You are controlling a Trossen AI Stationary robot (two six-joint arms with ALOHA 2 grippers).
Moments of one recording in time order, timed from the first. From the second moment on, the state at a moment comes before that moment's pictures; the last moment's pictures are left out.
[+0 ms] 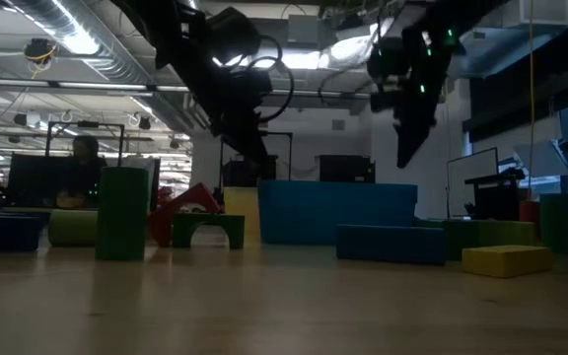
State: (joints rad) left arm 0.29 1.61 1.04 -0.25 -0.16 0.06; right arm -0.58 1.50 1.16 -0.85 0.07 -0.21
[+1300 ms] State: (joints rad) left arm 0.29 1.61 1.04 -0.26 -0.16 0.05; right arm -0.61 1.61 0.74 -0.16 0.05 -0.25
